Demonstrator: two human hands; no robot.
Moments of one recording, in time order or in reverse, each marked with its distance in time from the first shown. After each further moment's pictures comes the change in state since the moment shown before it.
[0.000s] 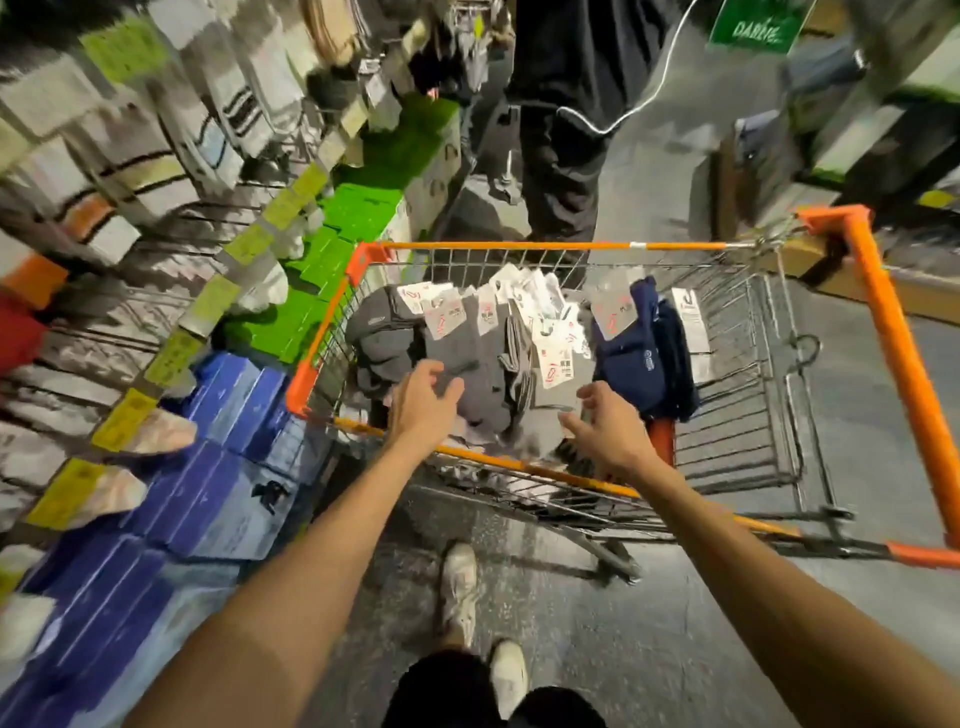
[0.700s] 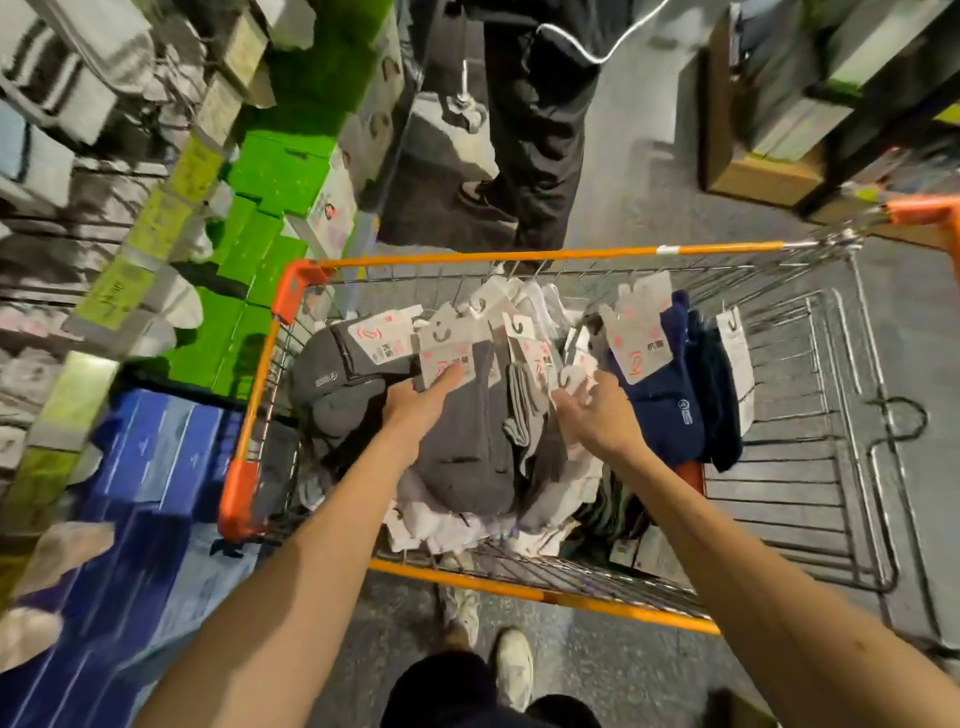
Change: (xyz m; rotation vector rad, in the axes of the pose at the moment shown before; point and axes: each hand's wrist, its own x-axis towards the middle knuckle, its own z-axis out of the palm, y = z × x) left_hand 0.181 0.008 0.044 -0.319 -0.238 -0.454; right_hand 0.175 0.013 0.033 0.132 -0.005 0.398
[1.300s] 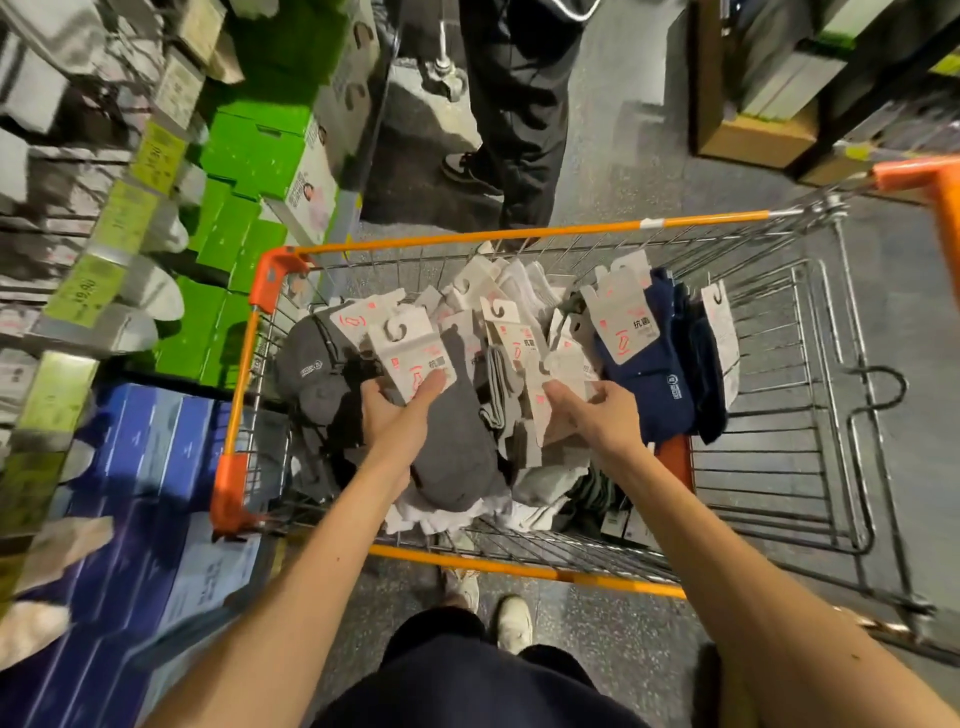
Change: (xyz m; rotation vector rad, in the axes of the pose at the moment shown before) left_hand -0.041 -0.017 0.000 -0.161 0.129 0.087; right_hand -0.022 0.017 0.002 0.463 0.098 0.142
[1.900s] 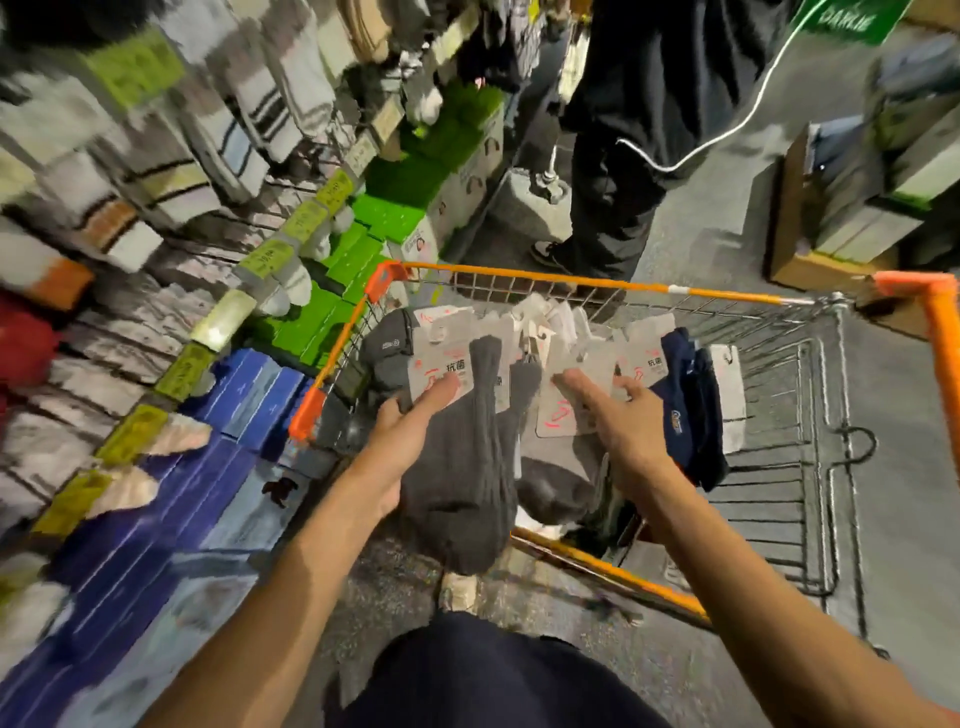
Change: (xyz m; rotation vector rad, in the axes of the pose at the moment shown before) left_hand -0.163 0.016 -0.057 -0.310 -0.112 0.050; right_hand -0.120 -0.065 -0.053 0.253 -0.230 -0.238
